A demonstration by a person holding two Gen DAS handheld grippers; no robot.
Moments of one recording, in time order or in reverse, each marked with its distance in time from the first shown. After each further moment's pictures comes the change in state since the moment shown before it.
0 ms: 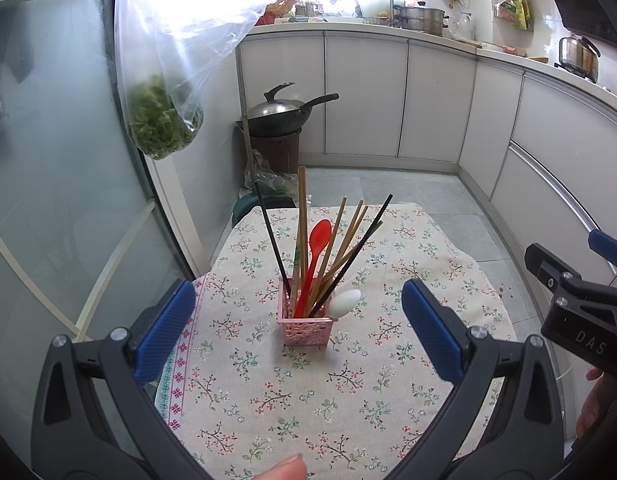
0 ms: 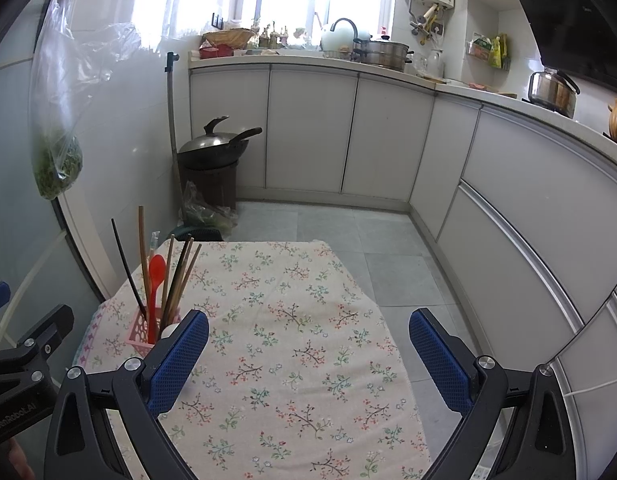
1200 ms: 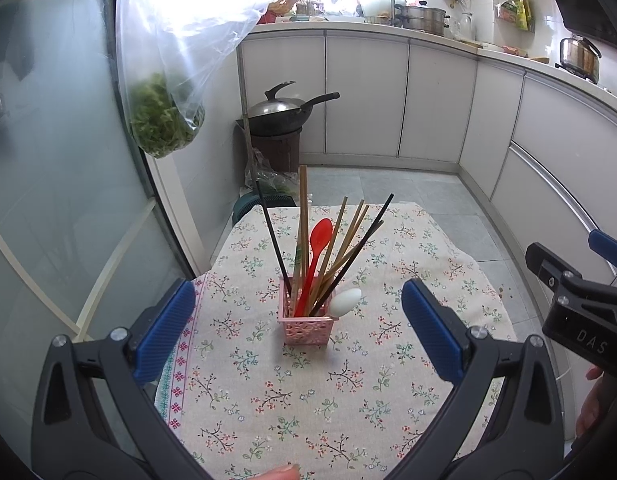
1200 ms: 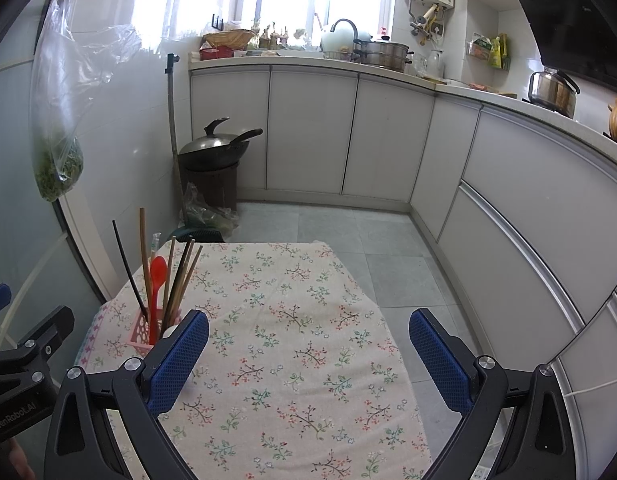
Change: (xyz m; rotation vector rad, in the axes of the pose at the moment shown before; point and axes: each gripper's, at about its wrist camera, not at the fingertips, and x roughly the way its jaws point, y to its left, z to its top) left arm 0.001 0.004 0.001 -0.005 0.006 -0.003; right arm 0.000 0.000 -0.001 0.002 0.000 0.000
